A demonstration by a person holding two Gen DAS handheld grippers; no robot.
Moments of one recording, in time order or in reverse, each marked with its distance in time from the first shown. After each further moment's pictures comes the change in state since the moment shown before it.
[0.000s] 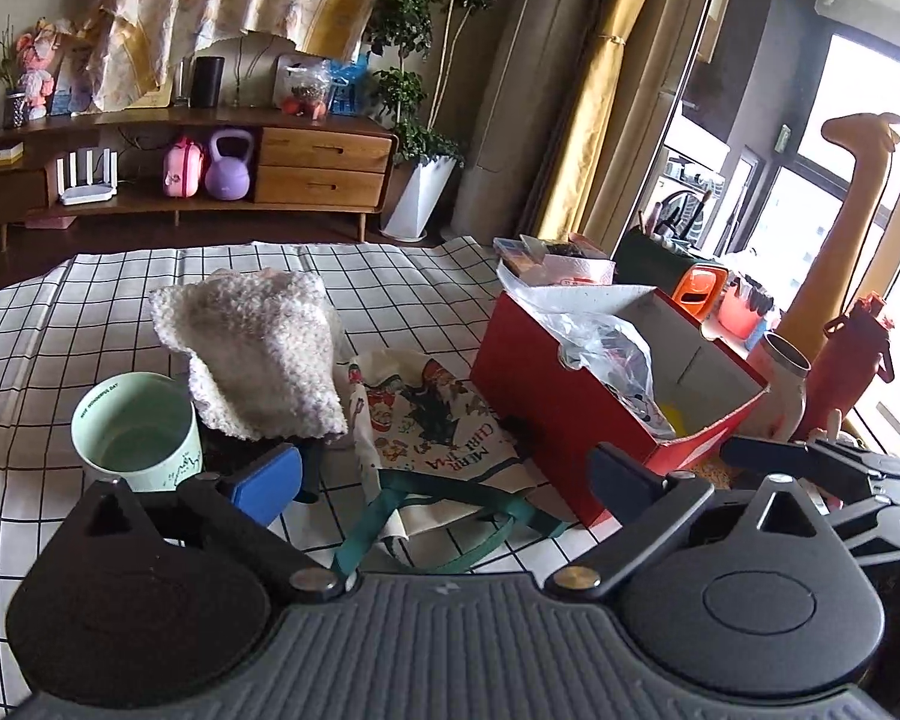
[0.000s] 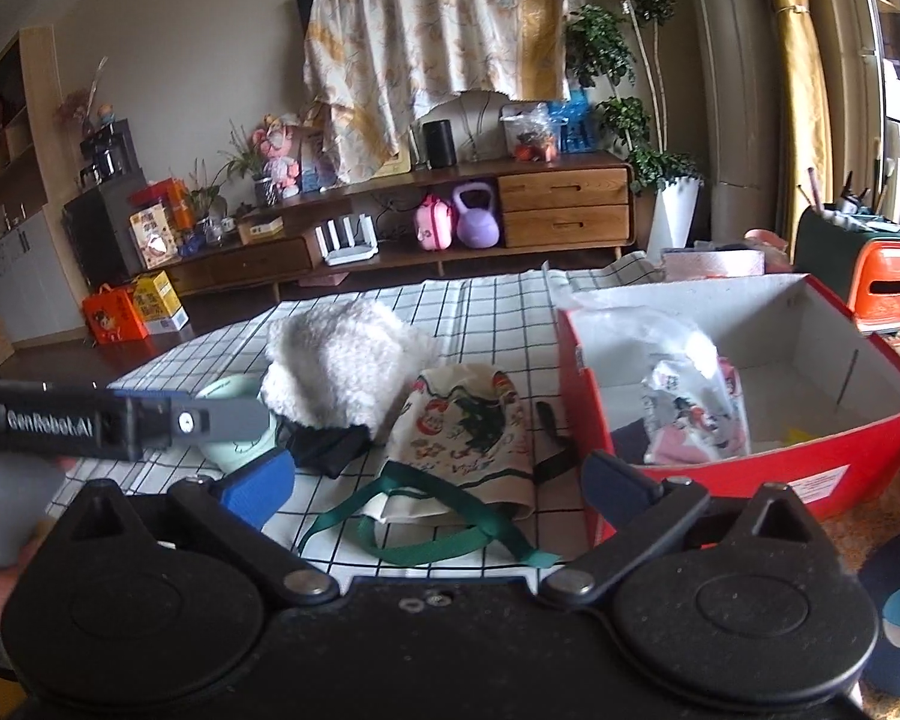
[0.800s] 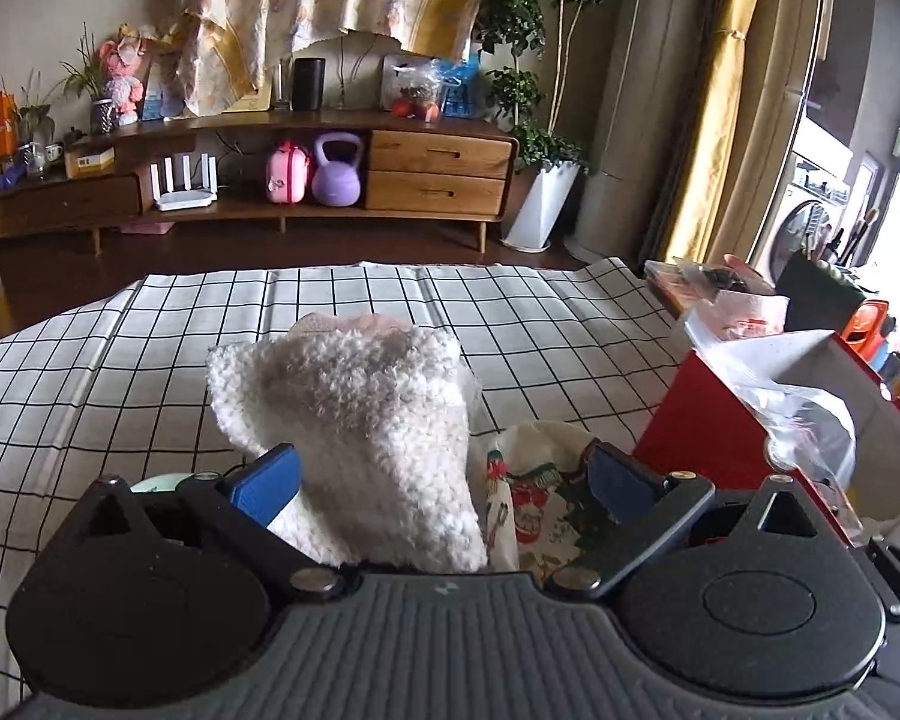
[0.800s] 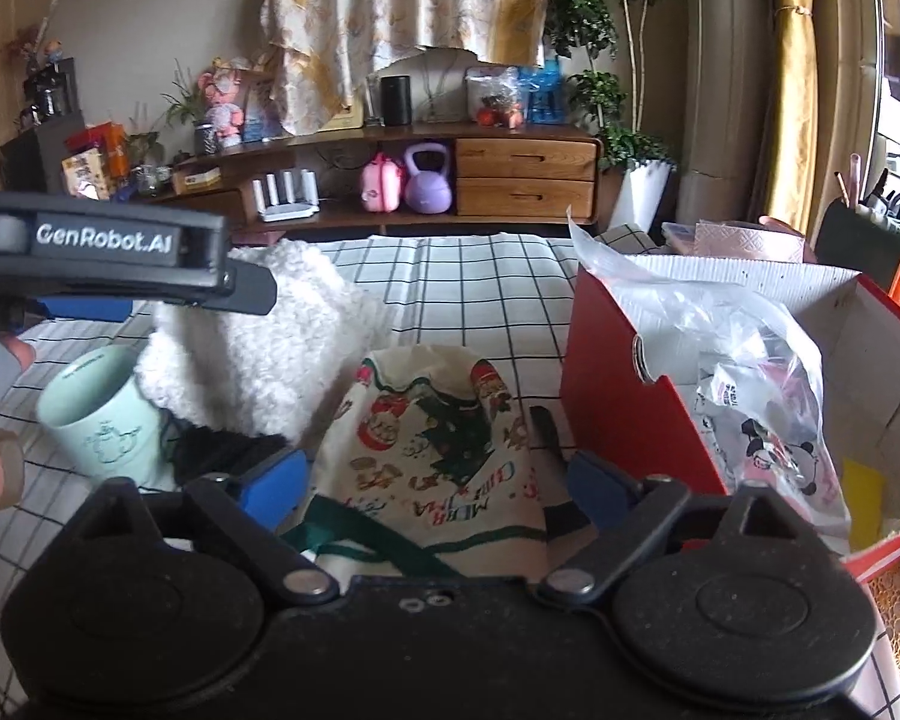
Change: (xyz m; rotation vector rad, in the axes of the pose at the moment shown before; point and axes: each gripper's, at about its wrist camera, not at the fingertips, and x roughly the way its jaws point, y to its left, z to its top) left arm 0.097 0.047 0.047 -0.042 -0.015 0.249; right arm 0.124 0.011 0.003 -0.055 0.057 -0.169
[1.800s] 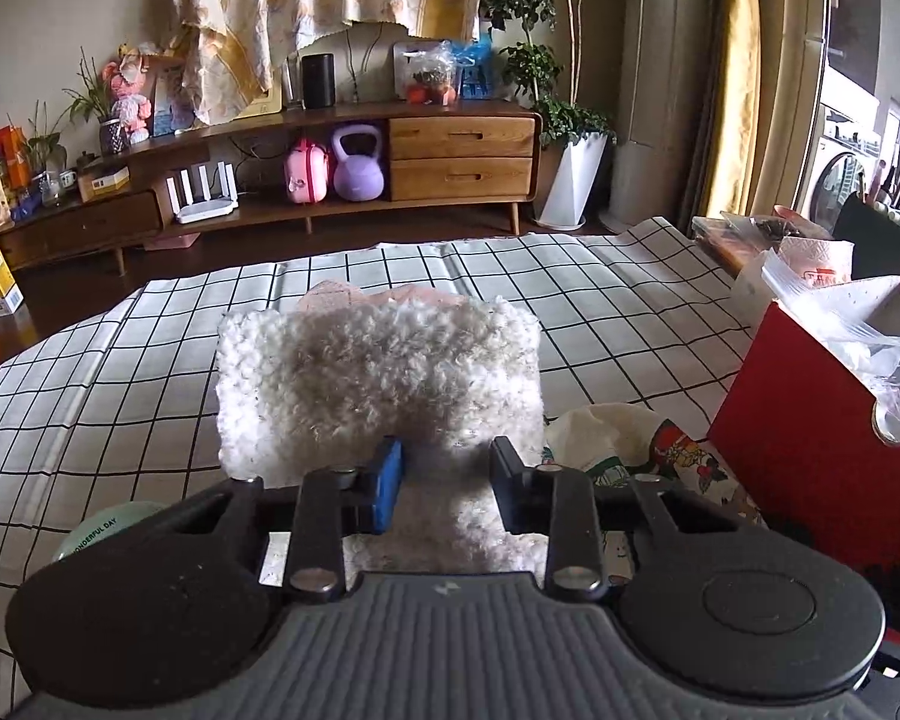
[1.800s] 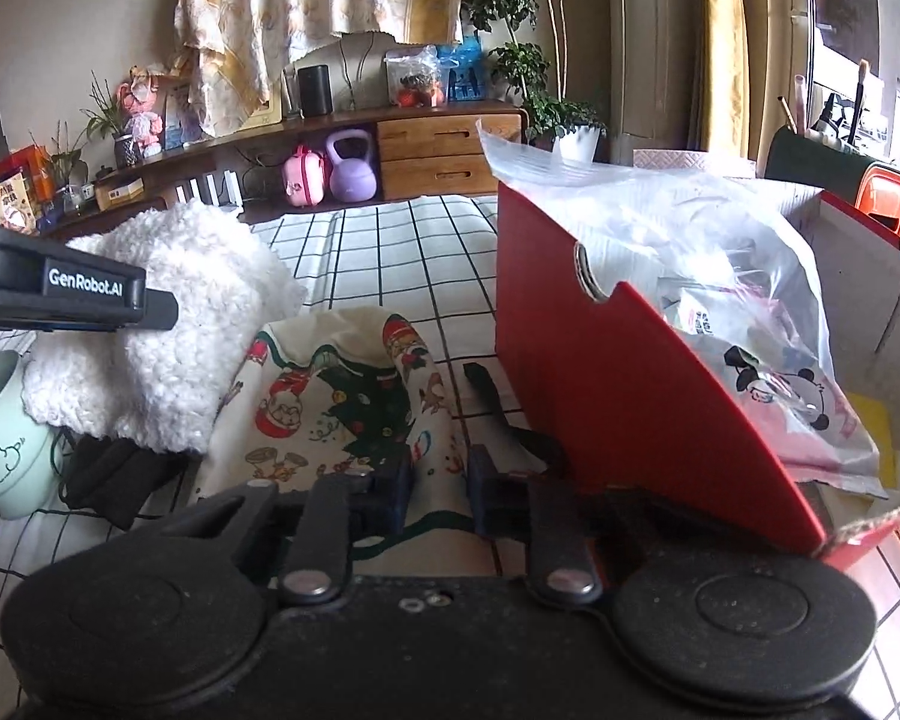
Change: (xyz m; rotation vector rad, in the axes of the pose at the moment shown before) left arm 0.062 -0.013 -0.007 0.079 0.017 0.111; right arm 0.039 -0.026 -0.022 0.111 0.009 -0.092
